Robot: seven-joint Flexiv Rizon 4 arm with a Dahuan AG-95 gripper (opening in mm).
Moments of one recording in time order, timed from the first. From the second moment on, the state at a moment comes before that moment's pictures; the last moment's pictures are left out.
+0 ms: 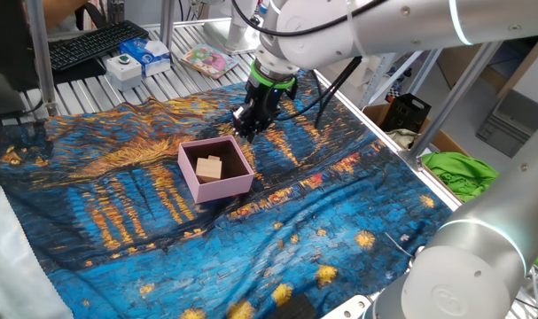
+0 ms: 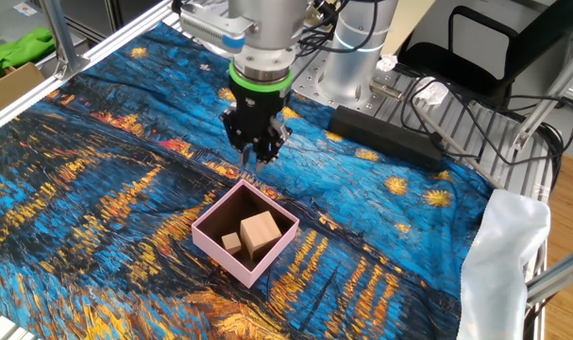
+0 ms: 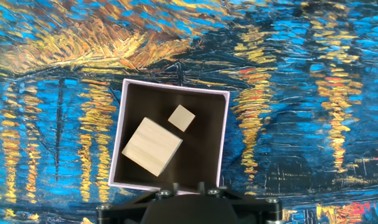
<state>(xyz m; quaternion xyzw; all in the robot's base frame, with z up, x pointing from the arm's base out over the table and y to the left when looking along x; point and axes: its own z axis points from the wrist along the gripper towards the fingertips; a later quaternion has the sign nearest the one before) 0.503 0.001 0.168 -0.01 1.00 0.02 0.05</state>
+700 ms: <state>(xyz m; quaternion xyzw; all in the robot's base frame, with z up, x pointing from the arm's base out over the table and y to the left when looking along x) 0.502 0.002 0.166 0.01 1.00 0.02 0.05</state>
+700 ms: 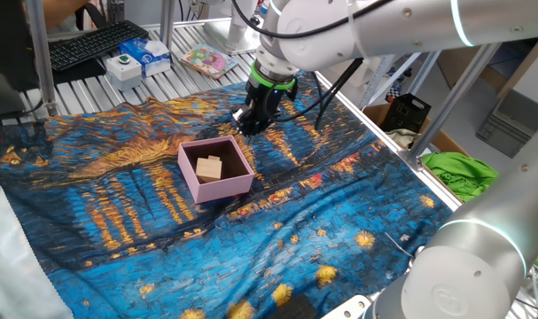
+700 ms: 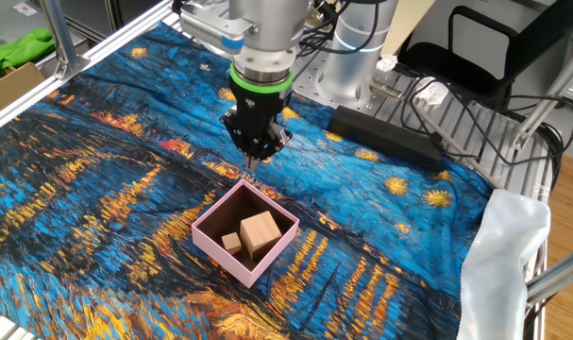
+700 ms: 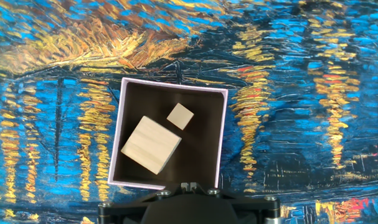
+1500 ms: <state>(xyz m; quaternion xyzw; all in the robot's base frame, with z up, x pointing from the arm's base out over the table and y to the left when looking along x) 0.508 0.011 0.145 0.10 0.99 0.02 0.05</state>
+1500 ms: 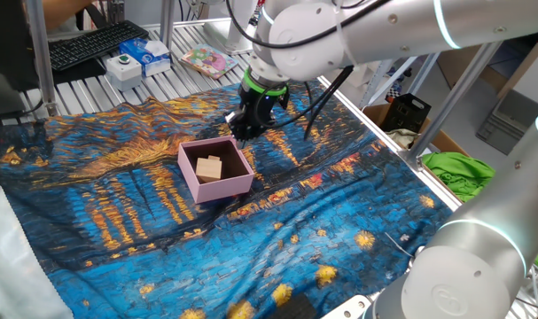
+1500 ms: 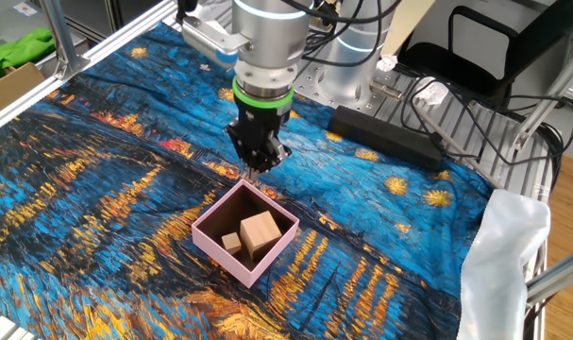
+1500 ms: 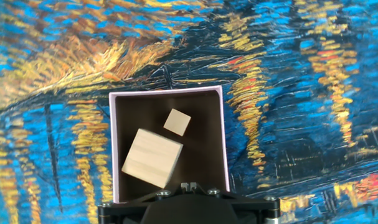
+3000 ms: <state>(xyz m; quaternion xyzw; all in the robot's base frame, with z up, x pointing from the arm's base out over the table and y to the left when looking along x) 0.538 0.046 0.111 0.14 0.99 0.02 0.04</state>
